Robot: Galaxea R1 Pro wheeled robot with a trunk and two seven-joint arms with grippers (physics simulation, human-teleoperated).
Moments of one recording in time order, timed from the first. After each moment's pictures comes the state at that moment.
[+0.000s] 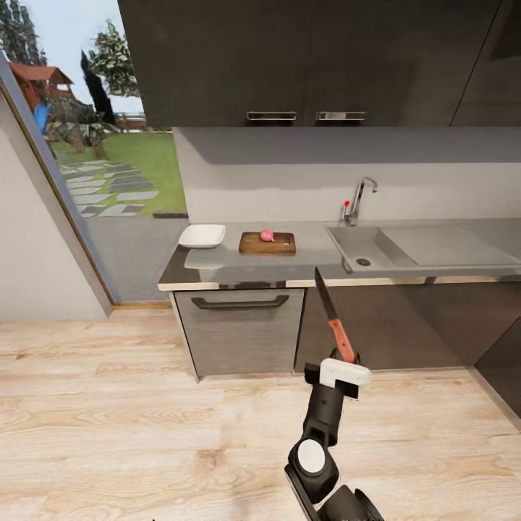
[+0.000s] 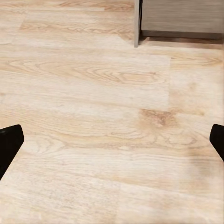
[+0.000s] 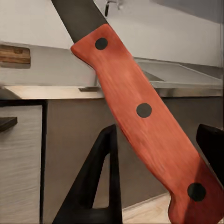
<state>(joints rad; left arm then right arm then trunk) -0.32 0.03 0.00 0.07 0.12 -0.86 0.12 -0.24 0.12 0.53 -1.47 0.20 0.14 -0.97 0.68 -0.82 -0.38</state>
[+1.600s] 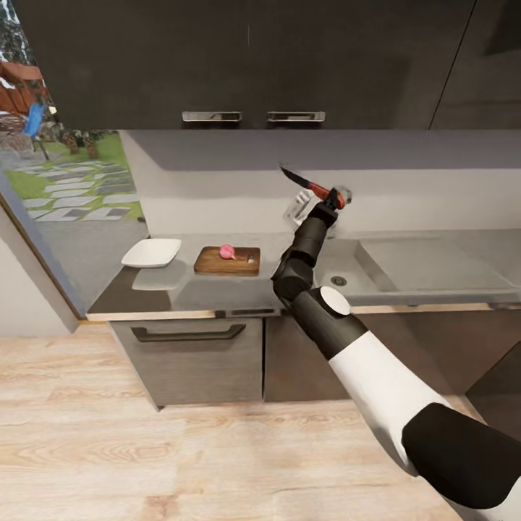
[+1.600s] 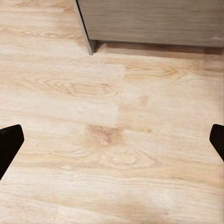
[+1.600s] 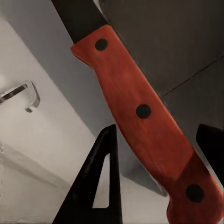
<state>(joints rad) -0.32 0.03 0.01 0.07 0.12 -0.80 0.12 -1.13 0.17 0.54 -1.03 0.88 0.87 -0.45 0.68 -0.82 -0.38</state>
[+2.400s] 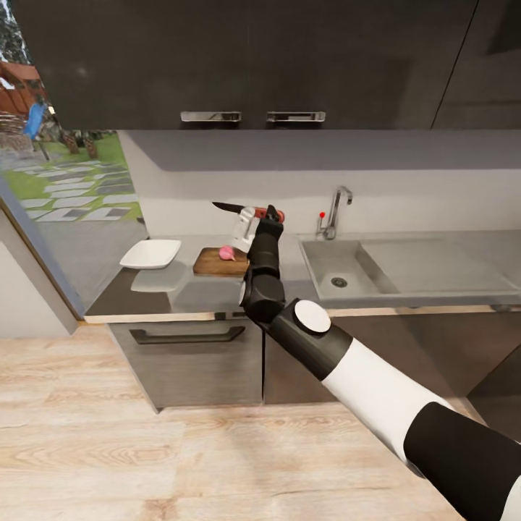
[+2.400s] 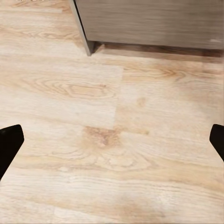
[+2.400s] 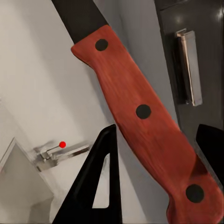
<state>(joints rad) -0.32 0.02 0.01 0.07 0.12 -0.80 0.12 -1.13 0.17 0.84 -1.14 0.84 0.87 -0.12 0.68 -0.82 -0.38</state>
